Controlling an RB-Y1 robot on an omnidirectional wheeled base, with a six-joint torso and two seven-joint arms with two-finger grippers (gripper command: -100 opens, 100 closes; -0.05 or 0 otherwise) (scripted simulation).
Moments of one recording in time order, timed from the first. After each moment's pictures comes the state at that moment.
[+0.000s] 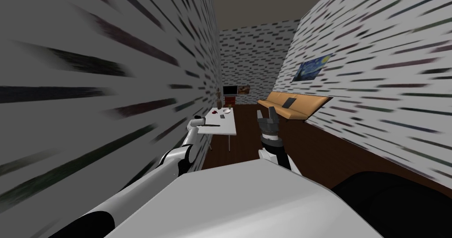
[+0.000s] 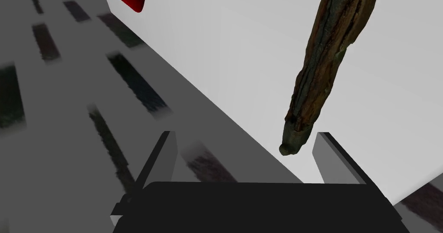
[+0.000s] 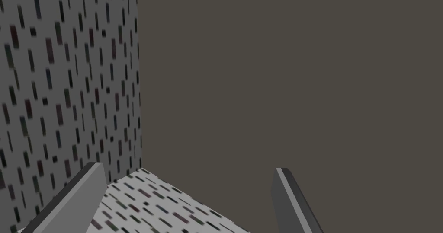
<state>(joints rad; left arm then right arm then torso) -0.76 0.16 0.30 -0.98 -0.05 0.84 -0.13 0.54 0.02 -0.02 -2.39 0.12 -0.62 -0.09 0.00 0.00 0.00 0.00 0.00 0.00</state>
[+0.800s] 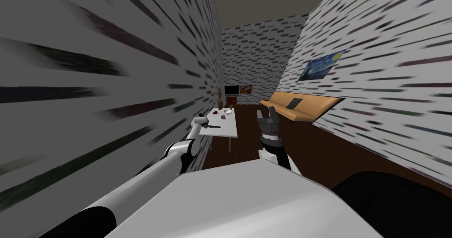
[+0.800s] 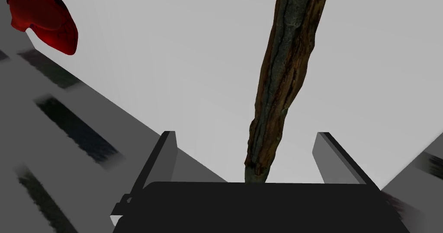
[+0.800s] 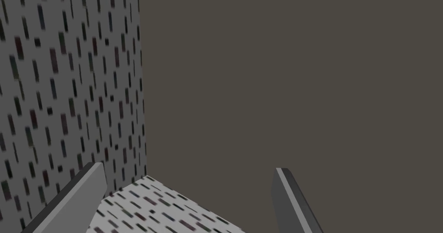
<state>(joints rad) -0.88 0.14 0.30 -0.82 -0.05 1.04 -0.14 0.54 0.02 -0.02 -2.39 0.12 -0.62 -0.09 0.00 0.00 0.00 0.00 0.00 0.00</state>
